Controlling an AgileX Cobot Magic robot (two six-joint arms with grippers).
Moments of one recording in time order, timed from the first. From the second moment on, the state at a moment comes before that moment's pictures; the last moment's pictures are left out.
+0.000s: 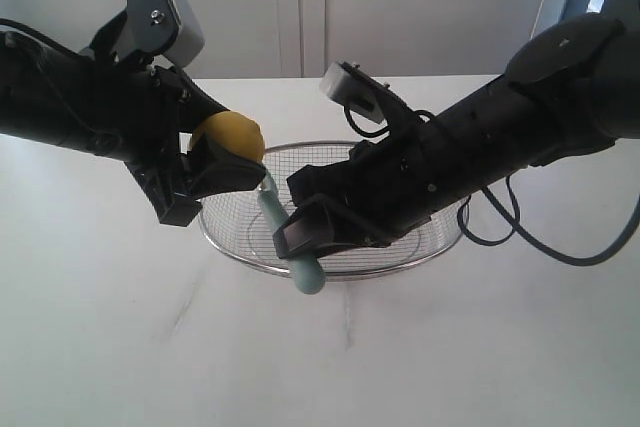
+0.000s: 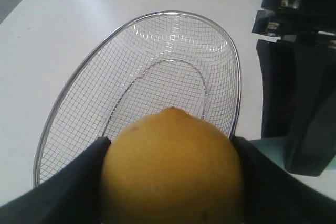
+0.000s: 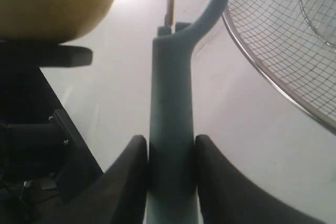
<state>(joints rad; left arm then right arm) -0.47 1.38 -0.97 -1.02 0.61 1.52 0.45 1.62 -1.02 1.06 0.91 -0.70</state>
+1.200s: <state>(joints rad) -0.47 1.38 -0.97 -1.02 0.61 1.52 0.45 1.62 -1.02 1.06 0.92 -0.71</state>
